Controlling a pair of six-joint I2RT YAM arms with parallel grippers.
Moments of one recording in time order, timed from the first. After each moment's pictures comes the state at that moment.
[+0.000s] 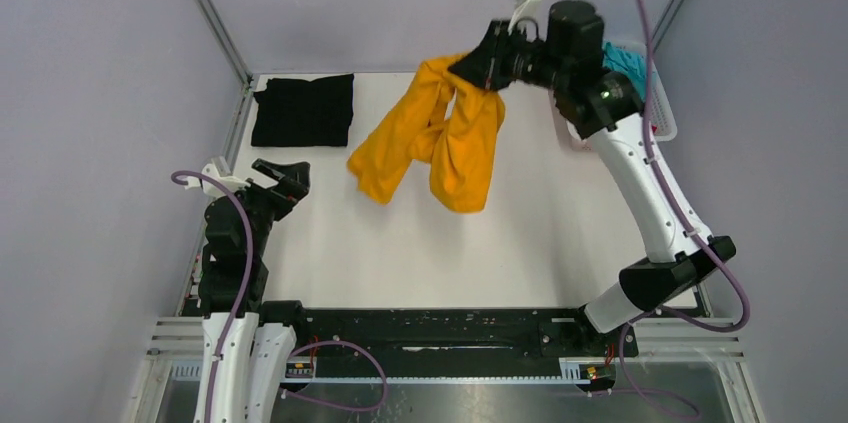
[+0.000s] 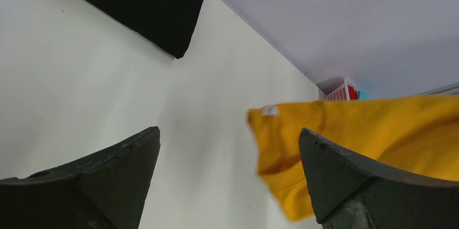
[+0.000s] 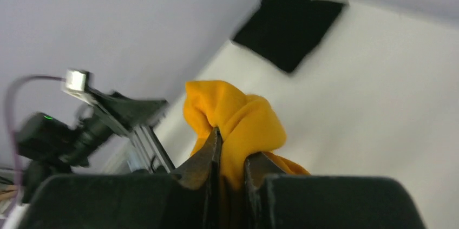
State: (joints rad) left arm 0.03 0.45 0.64 -0.37 0.02 -0.75; right arm 0.45 1.59 2.06 -0.60 -0.51 0.43
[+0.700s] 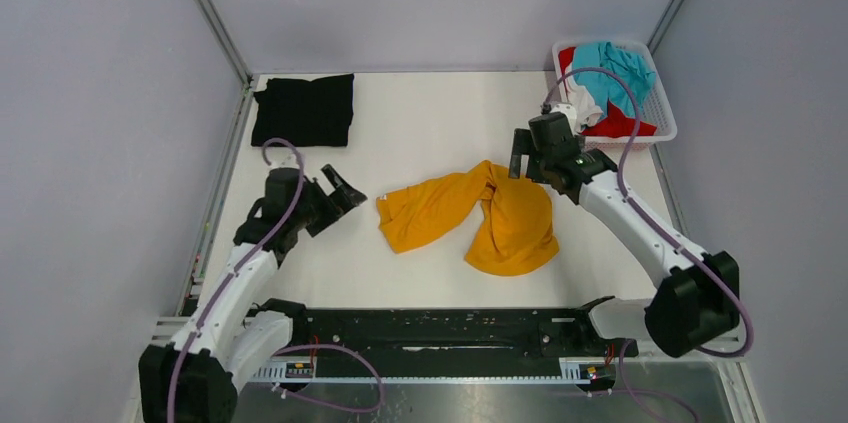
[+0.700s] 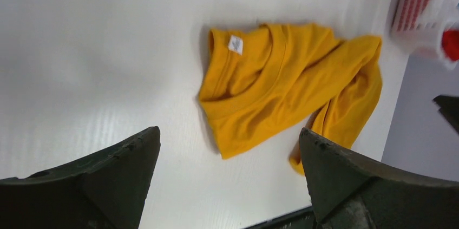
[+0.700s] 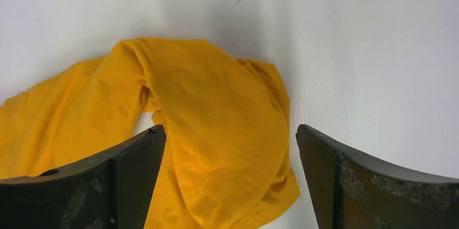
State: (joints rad) left arm -0.13 0.85 0.58 -0.39 0.21 -0.78; right arm 0.41 1.35 1.09 -0.61 0.35 0.40
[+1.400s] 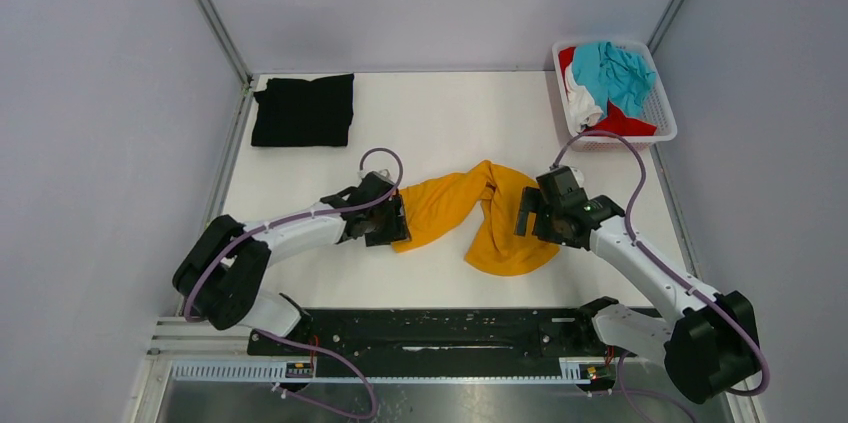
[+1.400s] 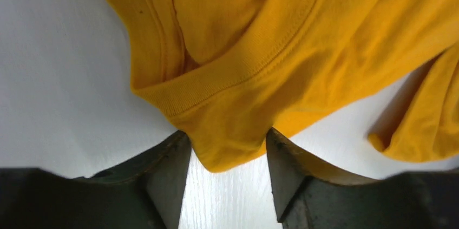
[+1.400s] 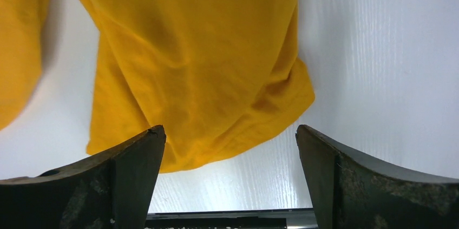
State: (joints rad) left arm -0.65 1.43 0.70 -0.30 0.05 -0.78; right arm 0.42 1.09 0.72 -0.72 0.16 0.60
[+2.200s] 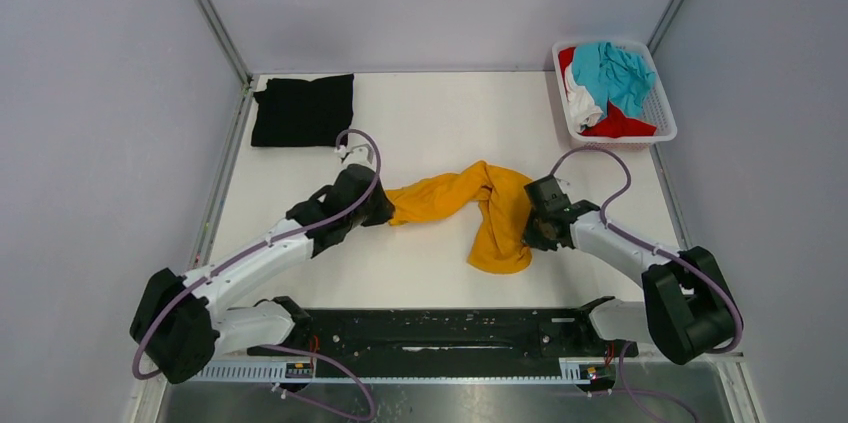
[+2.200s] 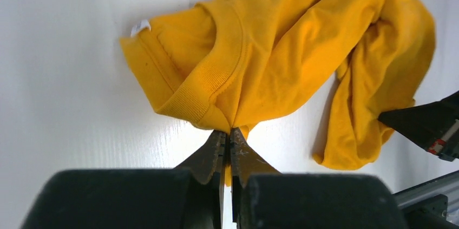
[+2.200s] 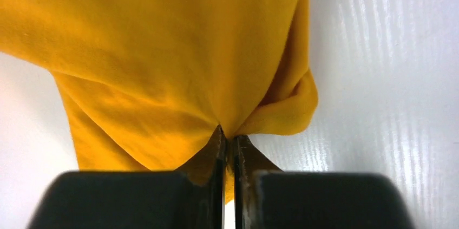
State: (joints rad) left arm -0.68 1.17 0.73 -0.30 -0.17 -0.74; right arm 0.43 1.29 0.58 -0.48 0.14 0.75
